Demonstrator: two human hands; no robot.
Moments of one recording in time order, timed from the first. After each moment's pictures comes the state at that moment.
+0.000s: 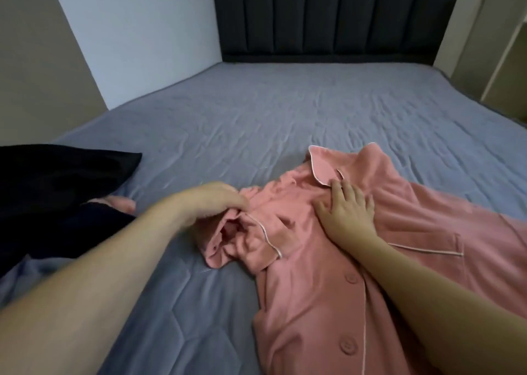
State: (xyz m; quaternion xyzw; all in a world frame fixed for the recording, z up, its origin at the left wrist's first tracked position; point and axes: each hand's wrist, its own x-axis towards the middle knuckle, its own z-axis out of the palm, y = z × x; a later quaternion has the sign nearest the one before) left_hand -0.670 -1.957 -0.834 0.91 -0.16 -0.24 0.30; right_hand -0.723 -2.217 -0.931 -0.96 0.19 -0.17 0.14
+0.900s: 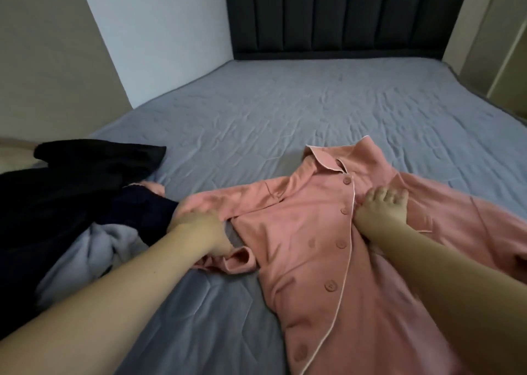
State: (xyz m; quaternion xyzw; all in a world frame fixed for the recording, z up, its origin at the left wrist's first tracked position) left_hand -0.763 -1.932 -0.839 0.97 -0.05 -0.17 -0.17; right_hand -0.790 -2.241 -0.903 -0.96 0.28 0.00 -0.06
